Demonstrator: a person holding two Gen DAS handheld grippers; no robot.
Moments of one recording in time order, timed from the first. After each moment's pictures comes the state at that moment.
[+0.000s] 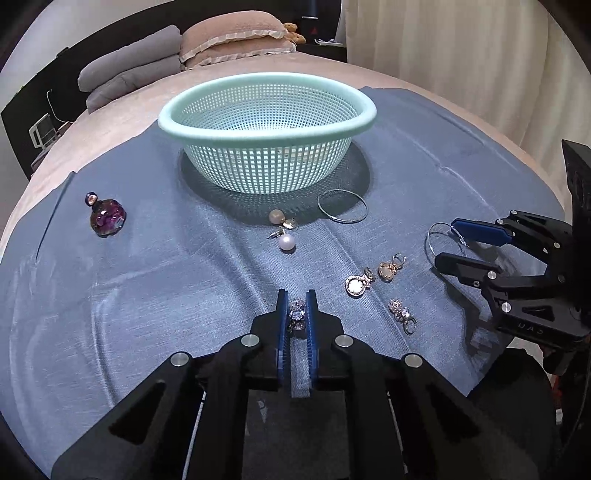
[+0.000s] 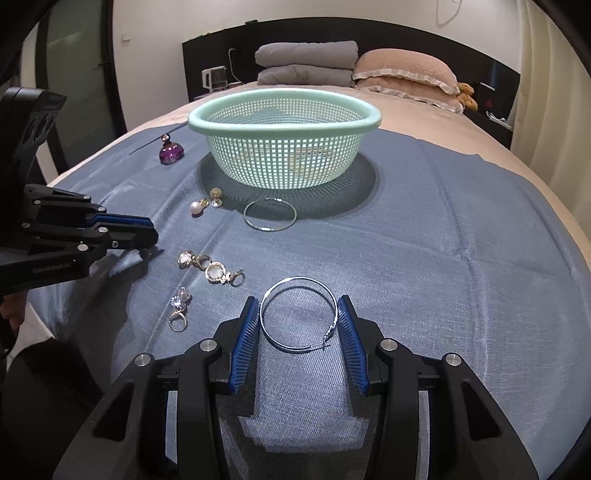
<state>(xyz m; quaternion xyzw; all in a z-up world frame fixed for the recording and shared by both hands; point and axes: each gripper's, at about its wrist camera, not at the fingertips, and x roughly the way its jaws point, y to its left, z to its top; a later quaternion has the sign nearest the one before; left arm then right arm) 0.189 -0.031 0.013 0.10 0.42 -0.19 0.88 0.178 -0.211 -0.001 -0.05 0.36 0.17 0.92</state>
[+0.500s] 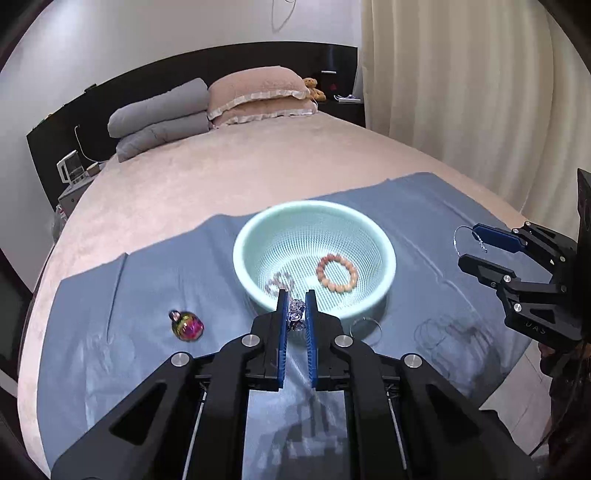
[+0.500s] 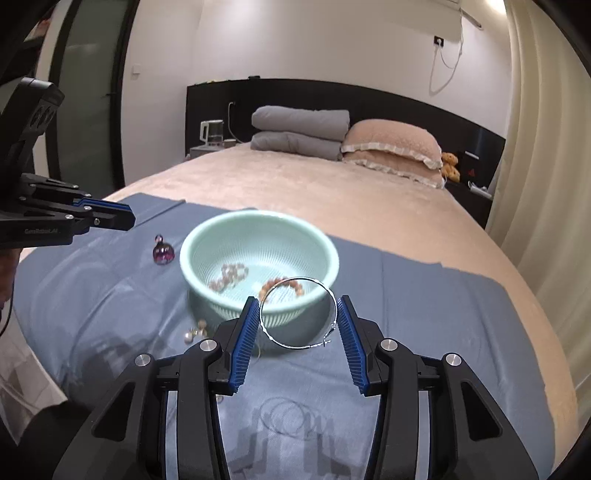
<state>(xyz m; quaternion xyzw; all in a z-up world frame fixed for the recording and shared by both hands) 0.222 -0.011 0.157 0.09 0.34 -0.16 0.92 0.203 -0.216 0.136 -0.09 0.24 0.15 0.96</state>
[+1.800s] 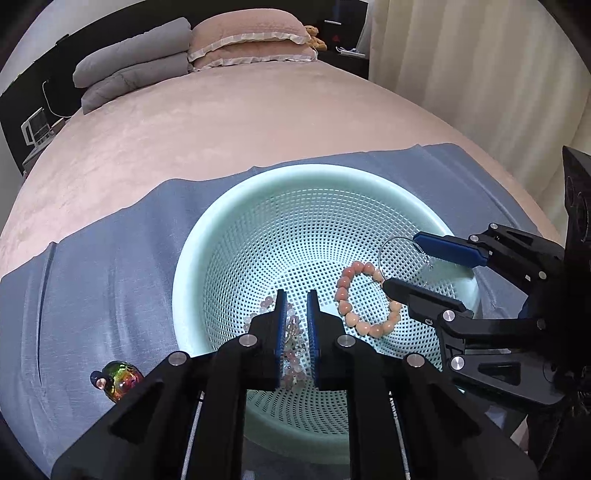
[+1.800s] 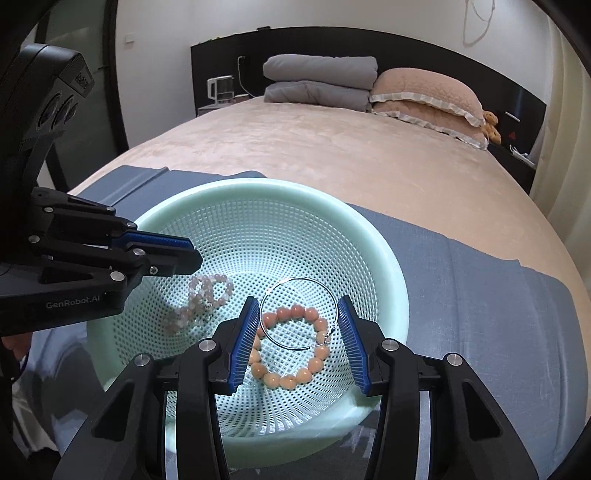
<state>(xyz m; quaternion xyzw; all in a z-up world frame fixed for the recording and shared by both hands) 0.363 -0.042 0.063 0.06 0.44 -0.19 0.88 0.352 -0.168 0.054 -0.08 0.35 0.19 0.91</state>
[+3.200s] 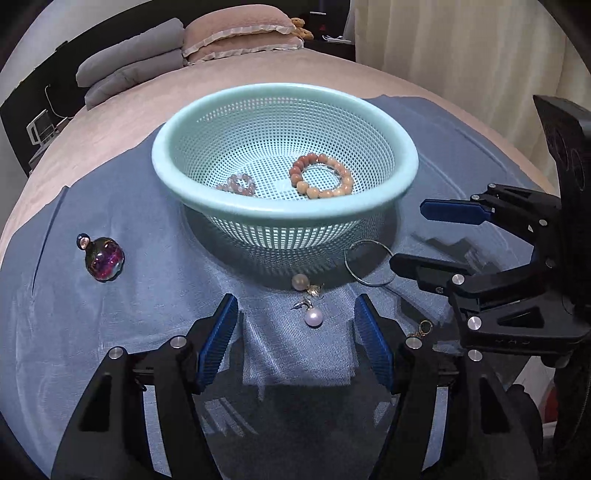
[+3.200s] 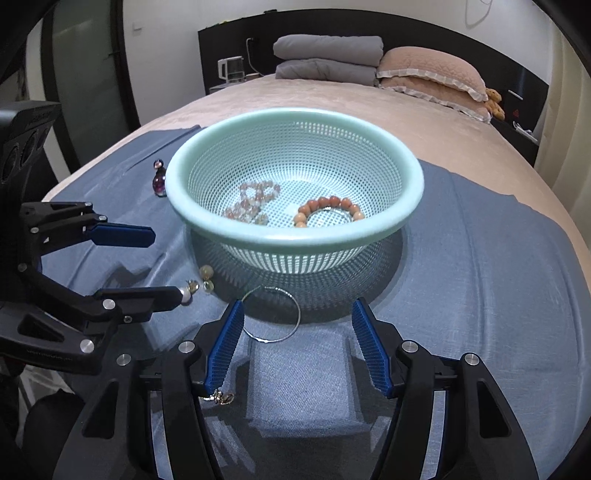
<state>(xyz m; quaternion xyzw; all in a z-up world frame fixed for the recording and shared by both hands) 0.252 -0.043 0.017 0.10 0.44 -0.19 0.87 0.266 -0.171 0.019 -0.09 0.40 0.21 0.89</state>
